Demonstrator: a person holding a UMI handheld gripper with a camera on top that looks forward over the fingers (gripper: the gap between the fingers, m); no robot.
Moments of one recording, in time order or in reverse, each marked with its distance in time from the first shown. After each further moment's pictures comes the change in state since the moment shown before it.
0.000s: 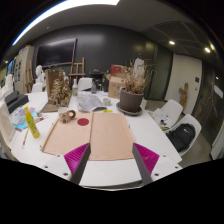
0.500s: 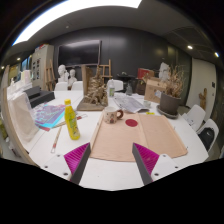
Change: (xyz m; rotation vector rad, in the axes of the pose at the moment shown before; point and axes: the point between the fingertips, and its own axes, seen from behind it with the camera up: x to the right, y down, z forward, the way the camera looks) arm -0.273 0.022 0.000 0.048 -0.218 -0.045
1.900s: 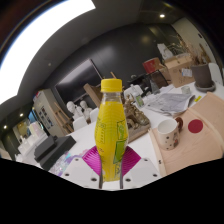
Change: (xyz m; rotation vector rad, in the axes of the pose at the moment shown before) arm -0.182 -0.152 0.263 0.170 -0.283 0.501
